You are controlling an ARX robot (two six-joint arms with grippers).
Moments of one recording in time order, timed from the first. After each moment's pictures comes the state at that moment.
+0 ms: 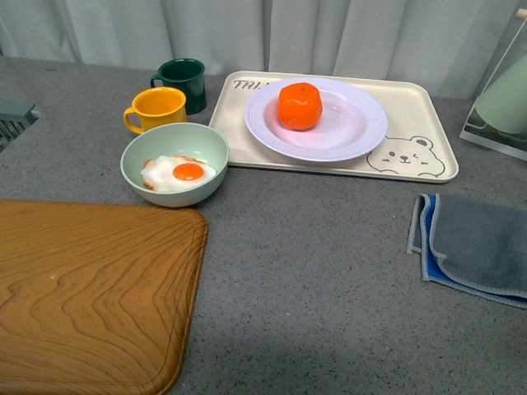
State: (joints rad) left arm 0.00 0.00 0.02 0.00 0.00 0.00; right arm 0.00 0.60 0.01 0.59 0.00 0.00
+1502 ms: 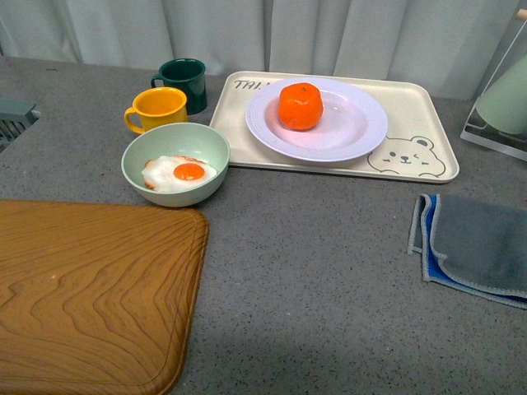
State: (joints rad) left arm 0.00 0.00 0.02 0.00 0.00 0.00; right arm 0.00 0.00 0.01 0.00 0.00 0.00
